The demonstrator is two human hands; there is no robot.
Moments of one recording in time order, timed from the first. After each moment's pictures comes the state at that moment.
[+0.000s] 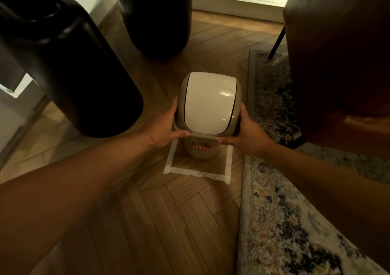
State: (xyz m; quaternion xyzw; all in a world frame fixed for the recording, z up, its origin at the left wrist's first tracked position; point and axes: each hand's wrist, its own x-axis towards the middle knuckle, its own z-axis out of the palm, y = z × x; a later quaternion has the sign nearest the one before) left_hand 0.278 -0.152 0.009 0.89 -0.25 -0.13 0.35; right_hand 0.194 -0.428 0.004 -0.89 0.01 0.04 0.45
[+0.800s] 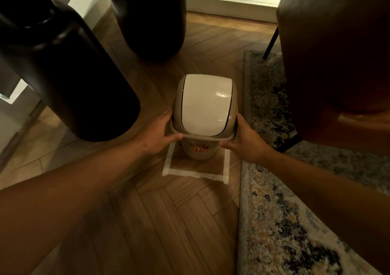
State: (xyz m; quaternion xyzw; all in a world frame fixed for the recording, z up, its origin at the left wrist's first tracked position) left_hand 0.276 -0.137 -0.003 0.89 -0.26 -0.15 0.35; right_hand 0.172 -0.429 0.002 -0.90 0.02 0.05 0.43
